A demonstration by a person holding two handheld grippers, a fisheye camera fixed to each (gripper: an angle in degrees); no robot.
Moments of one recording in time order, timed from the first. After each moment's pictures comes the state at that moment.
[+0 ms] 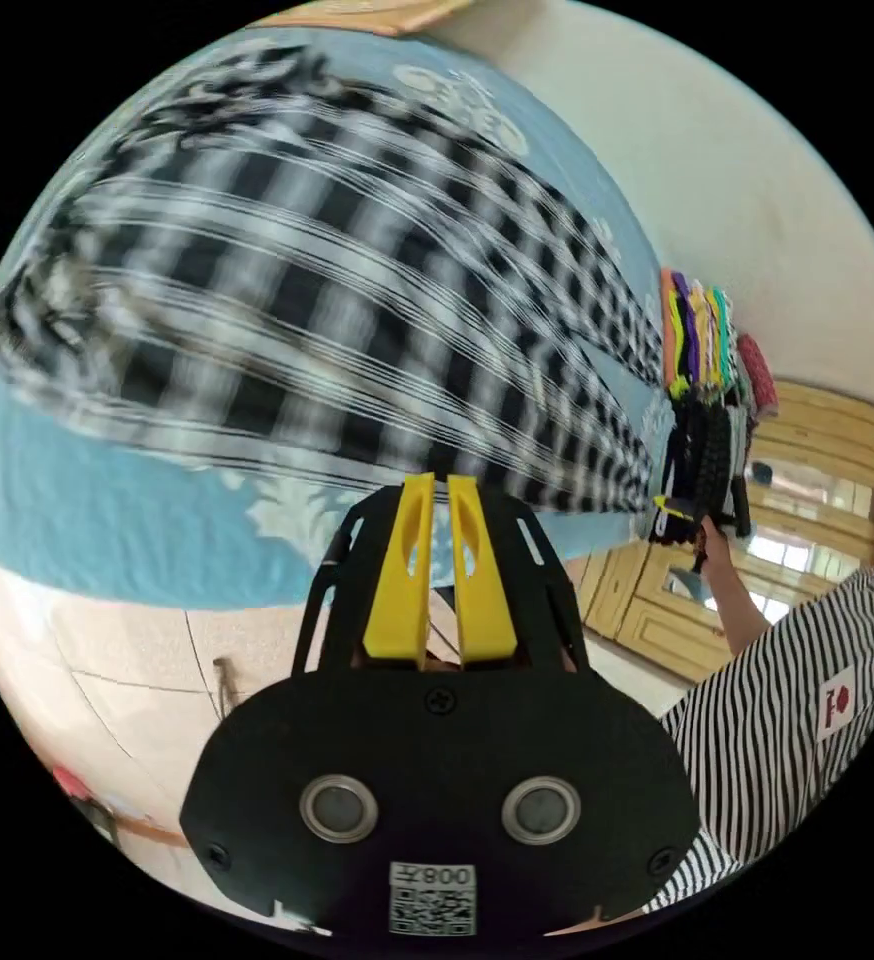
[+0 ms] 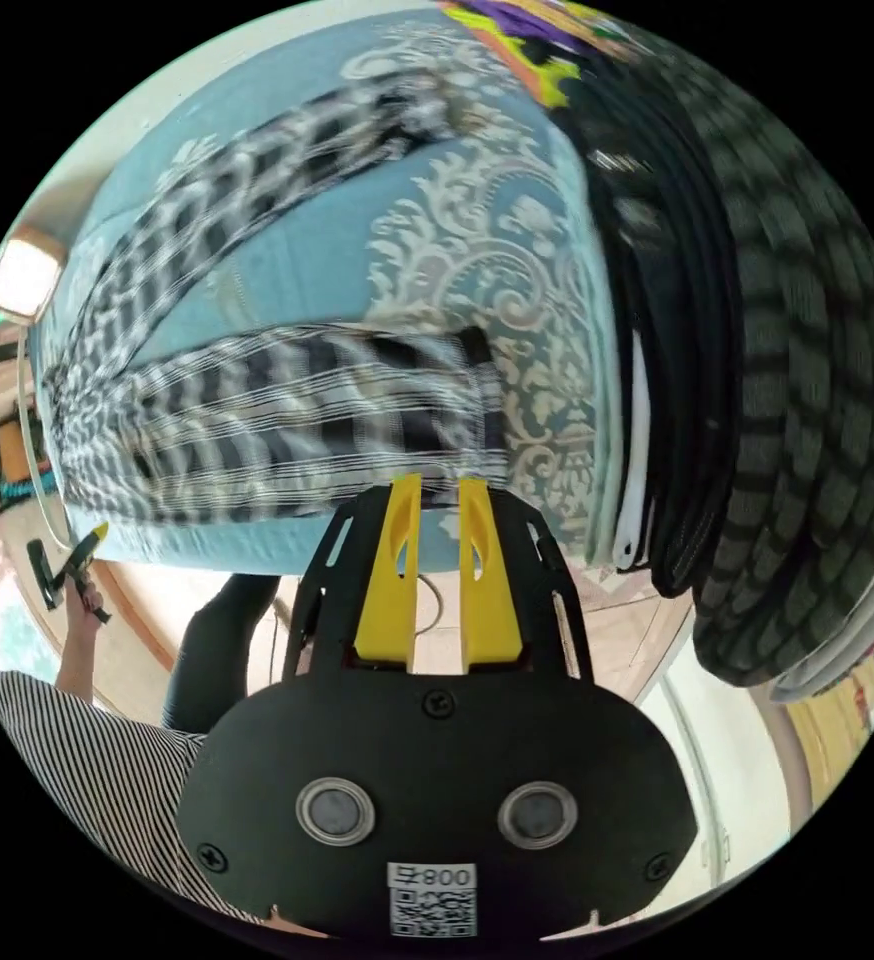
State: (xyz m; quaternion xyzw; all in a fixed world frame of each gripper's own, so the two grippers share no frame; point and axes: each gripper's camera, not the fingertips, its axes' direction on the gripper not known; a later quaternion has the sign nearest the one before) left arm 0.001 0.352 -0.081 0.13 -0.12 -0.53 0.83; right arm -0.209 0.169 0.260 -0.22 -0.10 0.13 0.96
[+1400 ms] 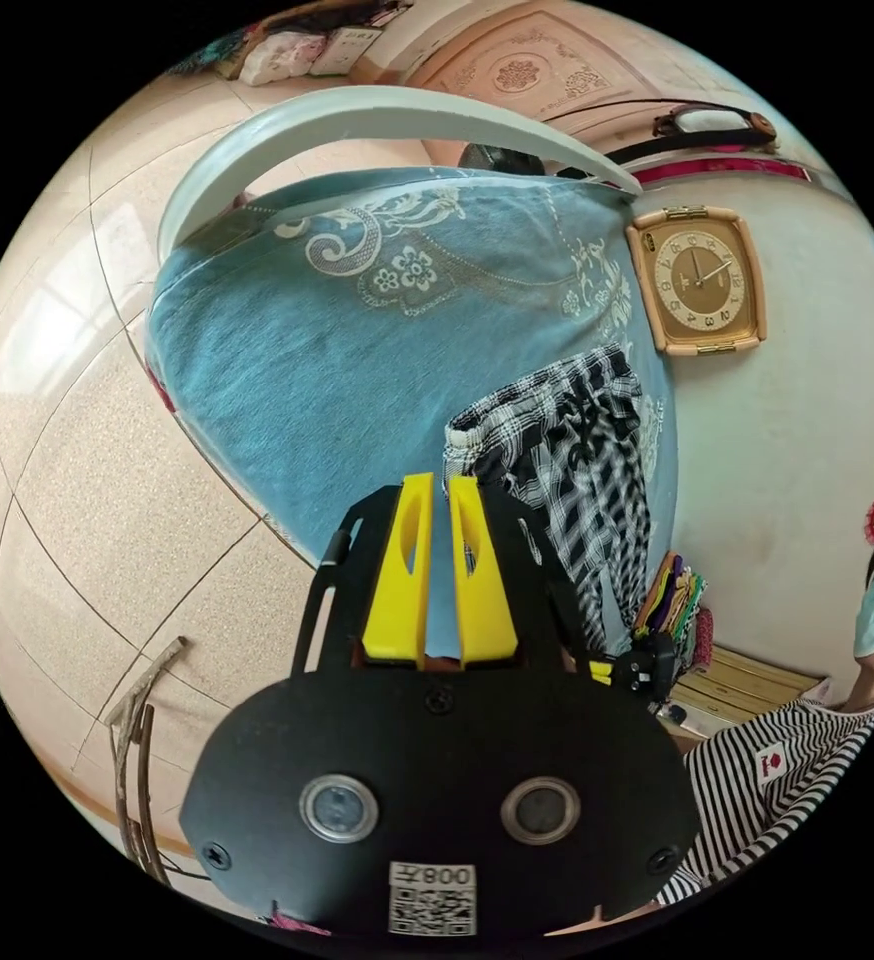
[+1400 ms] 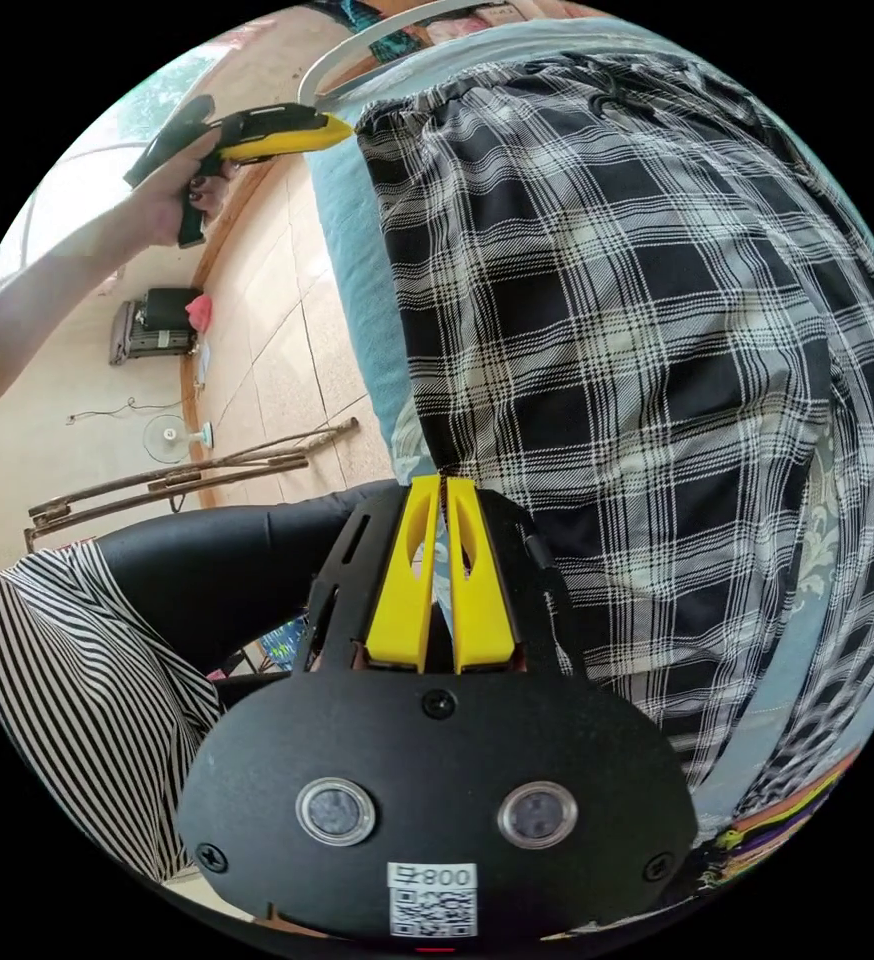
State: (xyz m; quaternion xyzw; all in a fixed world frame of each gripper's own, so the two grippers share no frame) left arm 0.060 0.636 -0.420 0.32 -0.13 -0.66 0.66; right arm -0.898 0.085 0.246 -0.35 -0.33 -0.53 0.70
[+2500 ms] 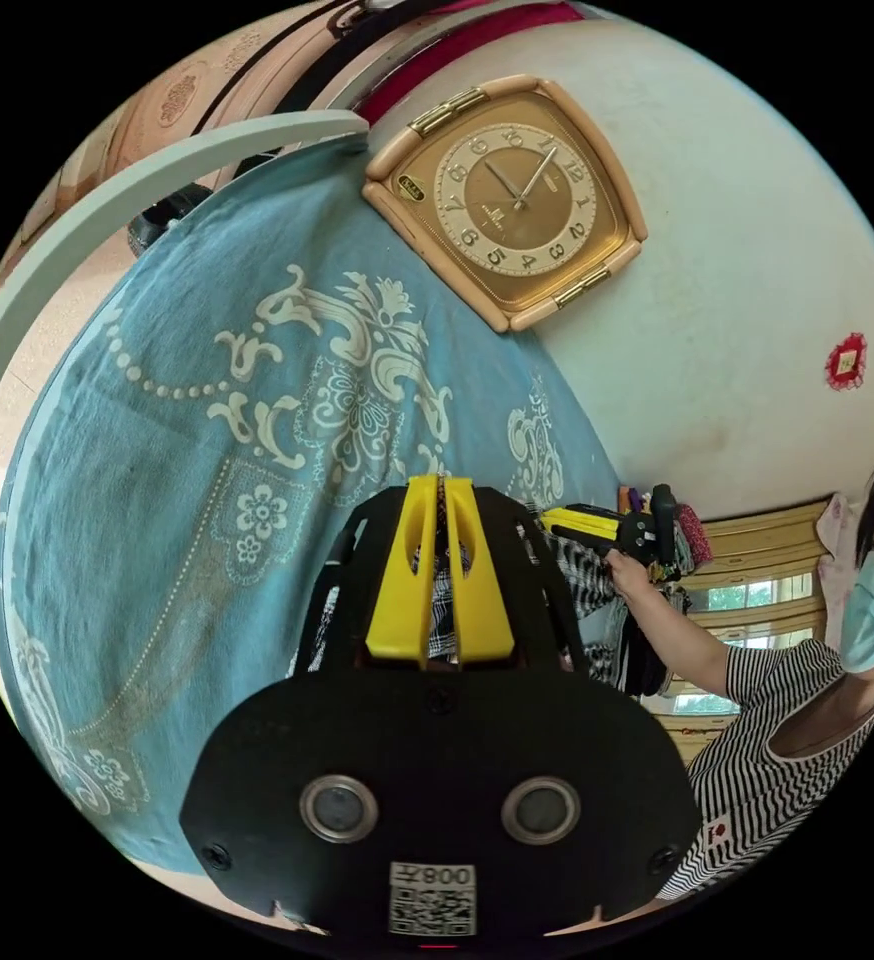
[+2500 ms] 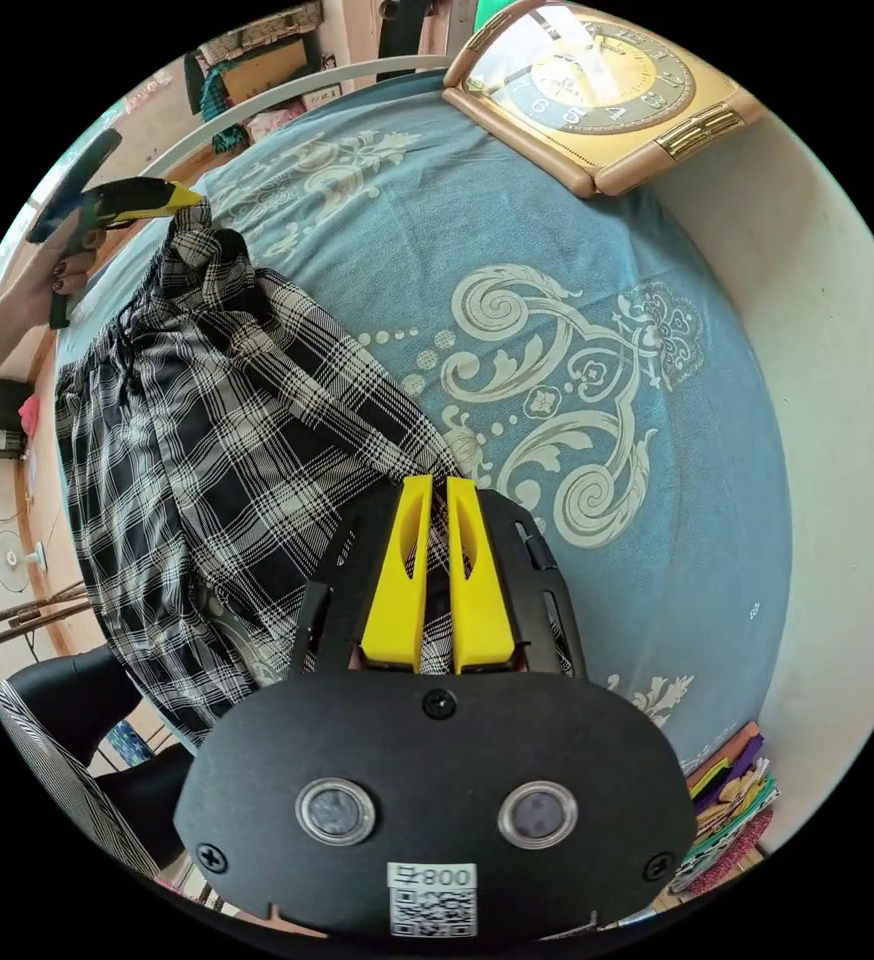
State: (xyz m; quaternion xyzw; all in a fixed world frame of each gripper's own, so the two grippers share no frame) left arm -0.076 0.414 -0.593 0.34 -0.12 -0.44 0.82; right arm -0.920 -0.226 0.266 -0.13 -0.17 -0.48 0.85
